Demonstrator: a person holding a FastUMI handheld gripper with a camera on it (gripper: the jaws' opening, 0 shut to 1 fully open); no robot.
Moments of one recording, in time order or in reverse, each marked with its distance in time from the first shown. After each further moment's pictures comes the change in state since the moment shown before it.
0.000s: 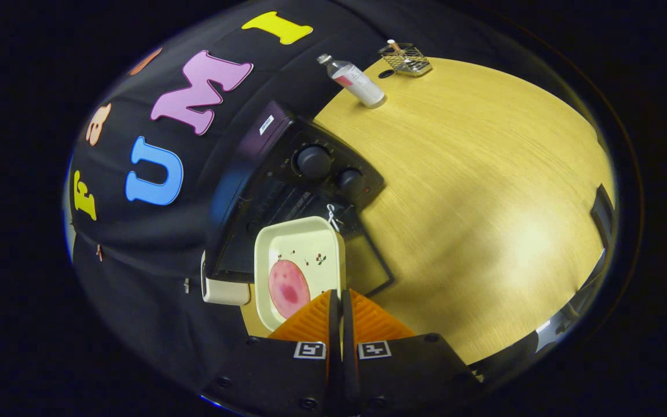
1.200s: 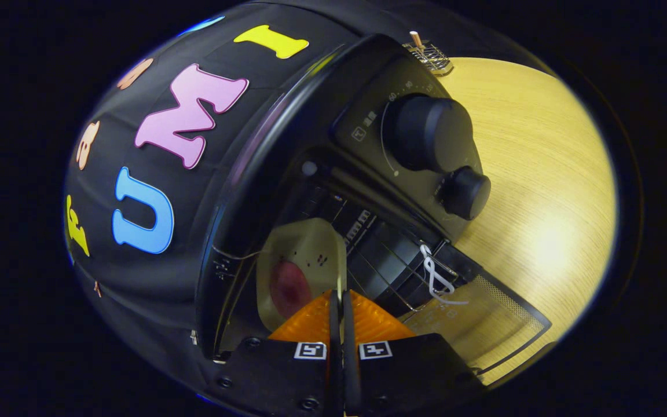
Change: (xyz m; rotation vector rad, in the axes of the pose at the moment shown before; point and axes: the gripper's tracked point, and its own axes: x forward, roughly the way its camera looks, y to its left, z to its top) arm 0.137 0.067 0.041 0.107 -0.249 0.011
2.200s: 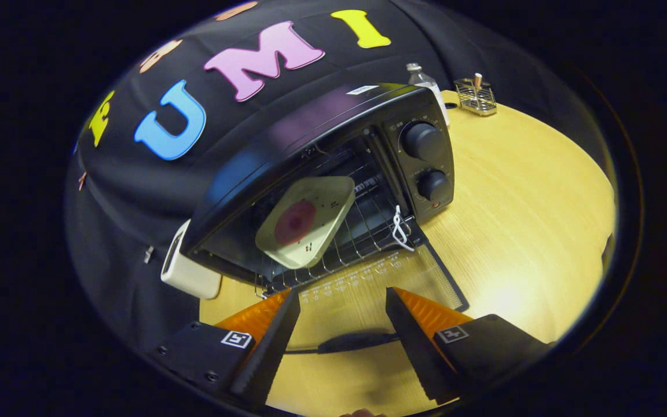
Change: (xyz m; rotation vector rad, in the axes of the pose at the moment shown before) arm -0.102 -0.033 -0.049 -0.503 0.108 -0.029
